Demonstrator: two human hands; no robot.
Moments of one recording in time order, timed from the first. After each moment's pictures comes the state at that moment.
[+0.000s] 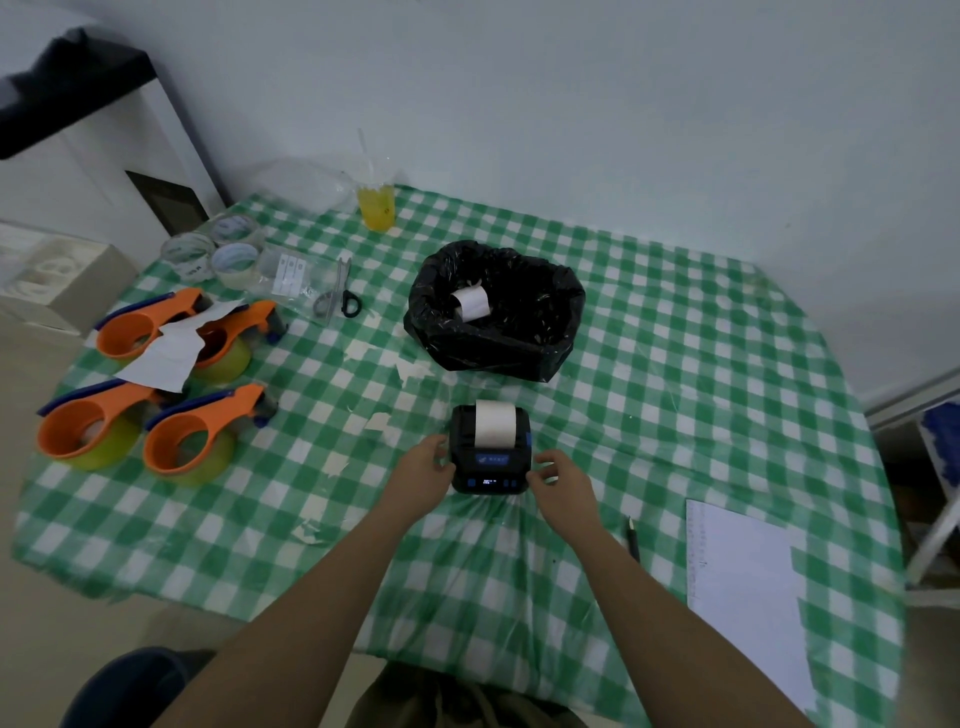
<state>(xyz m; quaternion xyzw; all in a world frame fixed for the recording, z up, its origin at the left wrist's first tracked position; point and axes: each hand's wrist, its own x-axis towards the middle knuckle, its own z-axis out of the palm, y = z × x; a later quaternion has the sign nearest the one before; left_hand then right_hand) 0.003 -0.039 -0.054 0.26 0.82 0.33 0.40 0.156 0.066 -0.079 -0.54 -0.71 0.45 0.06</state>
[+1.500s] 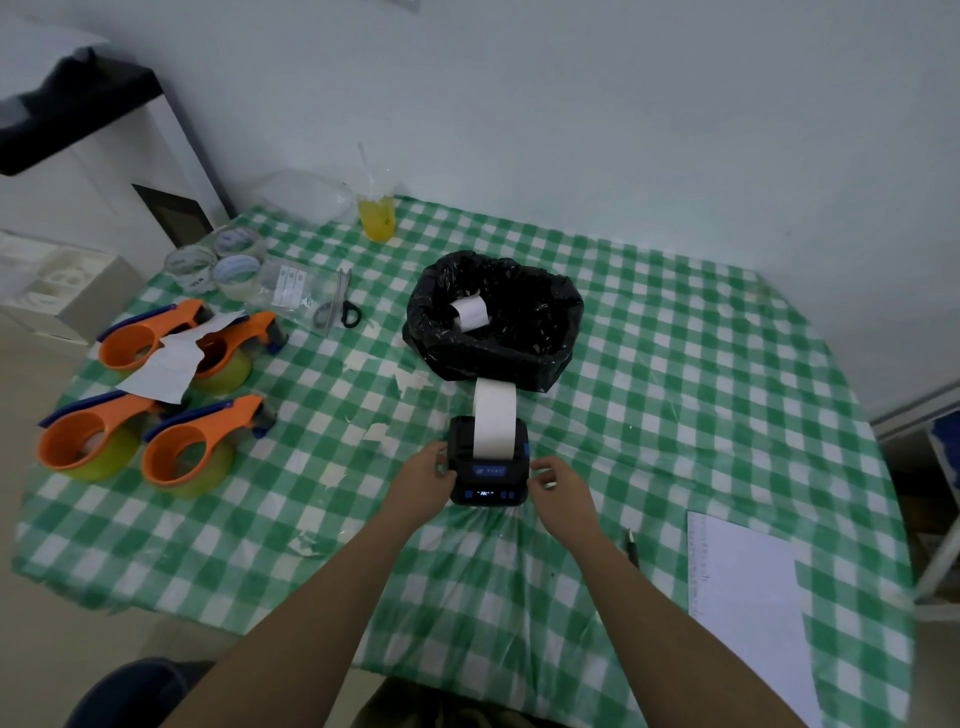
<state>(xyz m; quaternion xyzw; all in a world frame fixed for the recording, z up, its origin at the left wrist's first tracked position) 0.003 -0.030 -0.054 0.26 0.82 0.32 0.39 0.154 0.076 -0.080 -0.53 -0.70 0.47 0.06</state>
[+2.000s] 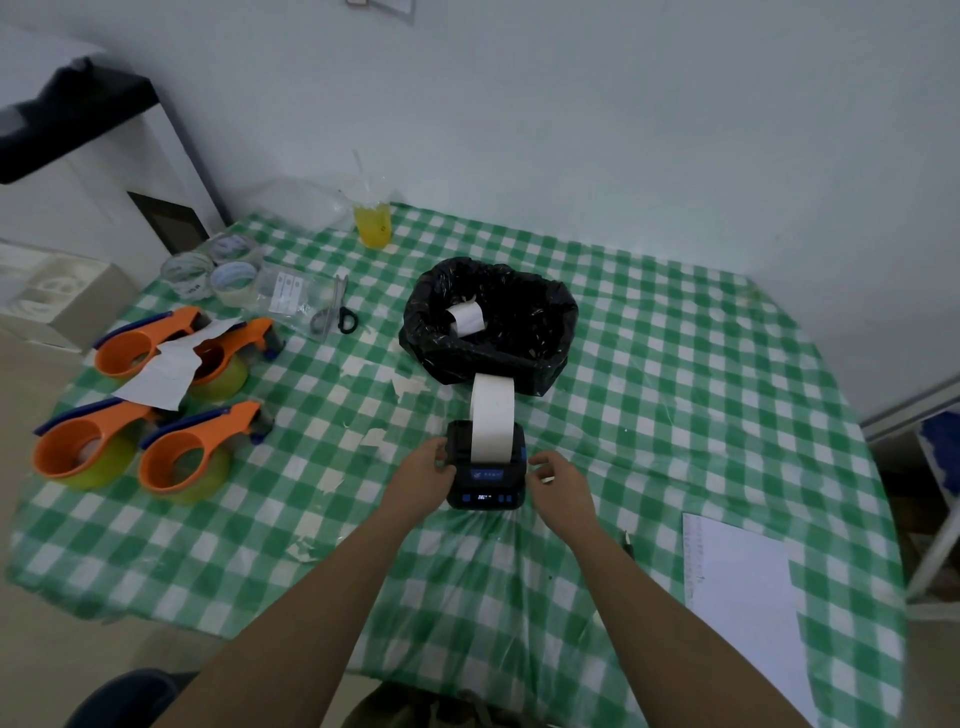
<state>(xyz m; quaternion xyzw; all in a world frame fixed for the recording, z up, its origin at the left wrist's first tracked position) 0.000 -0.024 -0.046 0.27 0.82 0.33 0.39 0.150 0.079 -0.068 -0.53 -0.71 0.45 0.07</state>
